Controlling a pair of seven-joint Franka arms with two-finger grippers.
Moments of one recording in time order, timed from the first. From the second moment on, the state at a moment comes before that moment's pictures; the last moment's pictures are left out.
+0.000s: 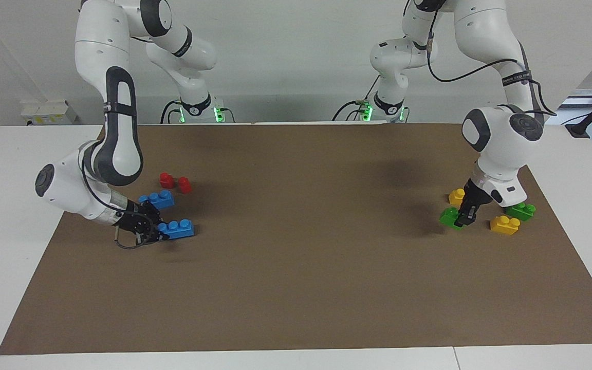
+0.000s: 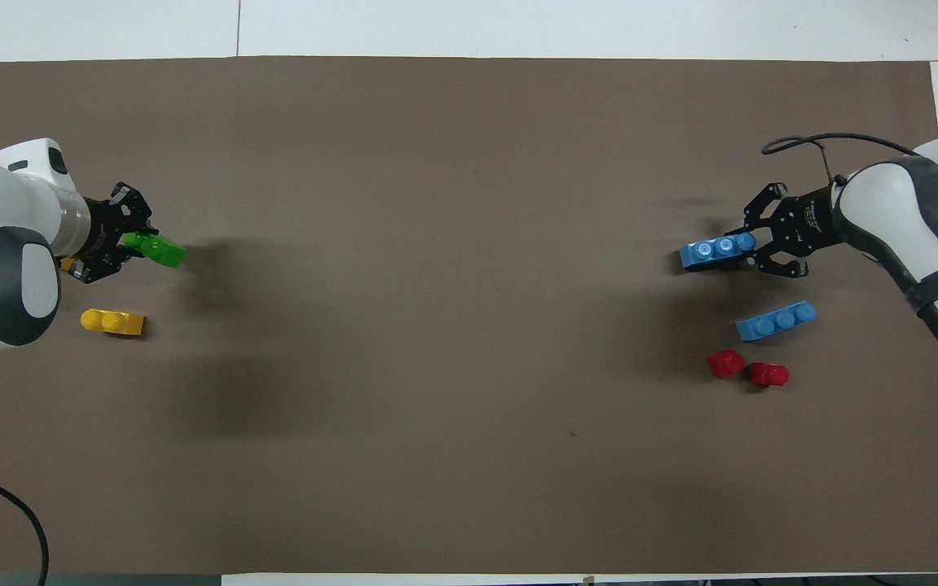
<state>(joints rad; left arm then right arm) 0.12 0.25 -0.11 -1.97 0.02 2.32 -0.95 -0.20 0.45 0.05 -1.80 0.46 2.05 1.01</state>
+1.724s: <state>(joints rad) 0.12 0.30 -0.11 -1.91 0.10 2.34 -0.89 -0.17 0.17 0.06 -1.67 0.19 1.74 0.67</state>
